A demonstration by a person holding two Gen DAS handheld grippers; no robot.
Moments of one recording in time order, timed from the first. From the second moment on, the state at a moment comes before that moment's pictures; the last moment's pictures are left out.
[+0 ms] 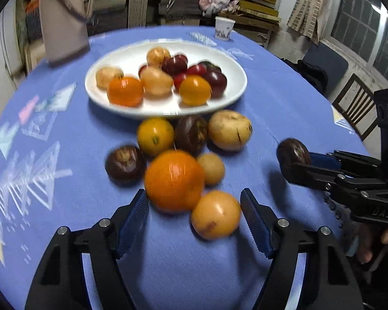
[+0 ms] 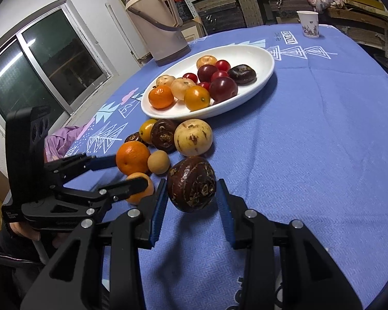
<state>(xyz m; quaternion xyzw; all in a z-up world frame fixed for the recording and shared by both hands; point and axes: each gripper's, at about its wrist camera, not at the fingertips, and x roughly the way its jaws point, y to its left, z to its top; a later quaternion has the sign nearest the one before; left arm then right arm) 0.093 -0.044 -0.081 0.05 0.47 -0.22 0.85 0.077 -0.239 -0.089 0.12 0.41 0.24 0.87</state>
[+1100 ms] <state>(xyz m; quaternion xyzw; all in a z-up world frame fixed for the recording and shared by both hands) 0.099 -0.023 -0.030 0.03 0.41 -0.26 0.88 0.089 -0.222 -0.057 0.08 0.39 0.24 0.89</state>
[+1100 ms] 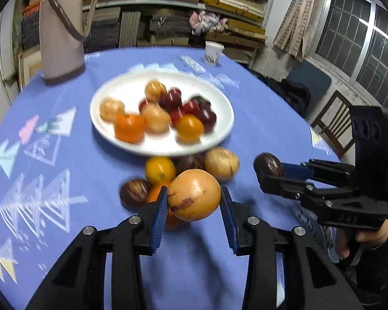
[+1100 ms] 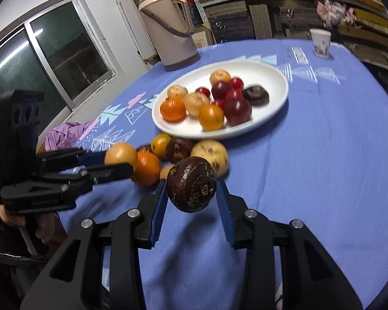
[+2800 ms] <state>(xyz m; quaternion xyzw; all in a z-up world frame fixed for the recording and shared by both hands) 0.169 0.026 -0.027 -0.02 0.43 -0.16 0.89 0.124 -0.211 -0.066 0.03 0.39 0.19 0.90</state>
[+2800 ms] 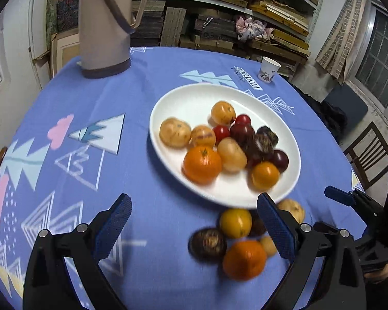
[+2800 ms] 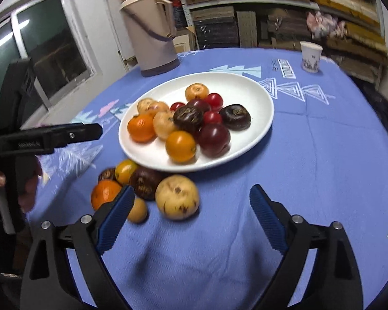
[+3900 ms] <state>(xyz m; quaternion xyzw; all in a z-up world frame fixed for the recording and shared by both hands) 0.134 0.038 -0.058 -0.01 0.46 -0.17 0.87 0.138 -0.204 -0.089 0.04 0.43 0.19 0.88</state>
